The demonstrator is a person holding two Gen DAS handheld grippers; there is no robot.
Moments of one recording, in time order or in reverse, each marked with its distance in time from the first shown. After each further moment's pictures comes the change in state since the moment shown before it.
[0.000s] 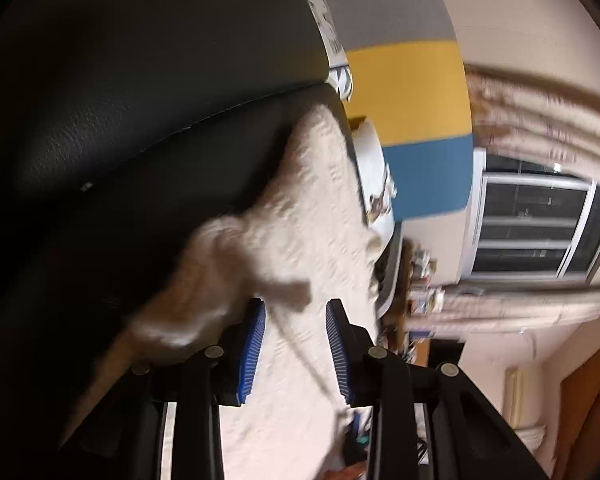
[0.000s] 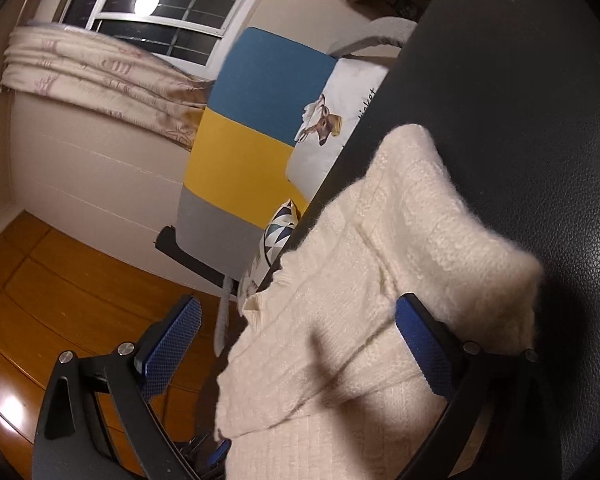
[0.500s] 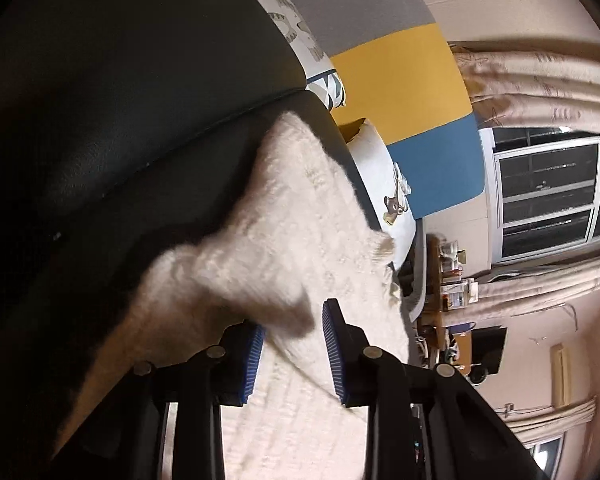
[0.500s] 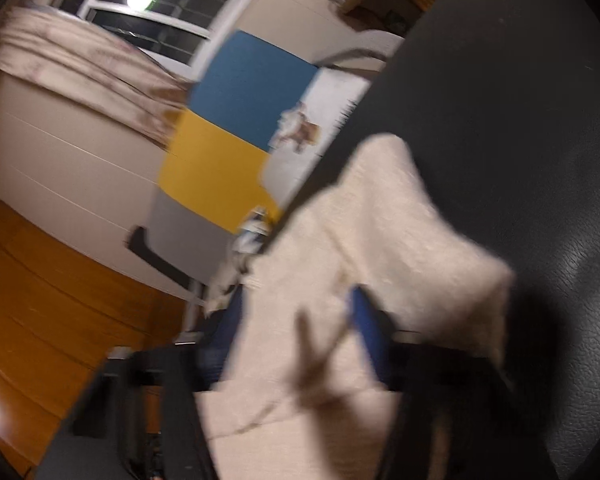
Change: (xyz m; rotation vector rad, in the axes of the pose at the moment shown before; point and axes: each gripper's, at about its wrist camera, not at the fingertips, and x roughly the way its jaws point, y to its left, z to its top) left arm 0.006 -0.022 0.002 0.184 -0.057 0.108; right arm 0.006 -0.005 0.000 -0.030 0.014 -0.163
